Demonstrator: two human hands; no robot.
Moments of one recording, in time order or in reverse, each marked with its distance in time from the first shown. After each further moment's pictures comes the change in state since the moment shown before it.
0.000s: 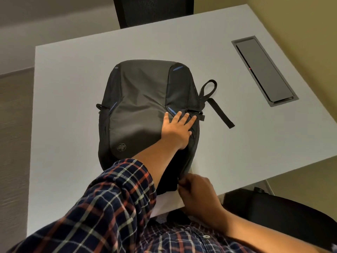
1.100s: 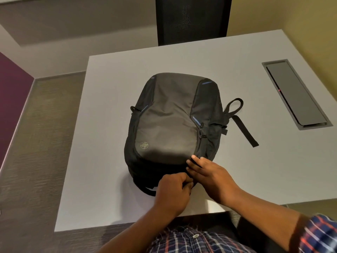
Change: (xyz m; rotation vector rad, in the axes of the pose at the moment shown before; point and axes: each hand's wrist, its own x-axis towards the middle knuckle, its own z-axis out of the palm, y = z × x) left_hand -0.198 0.017 0.030 -0.969 0.367 -0.291; right_hand 0.059 0.026 -0.014 -0.616 0.144 -0.890
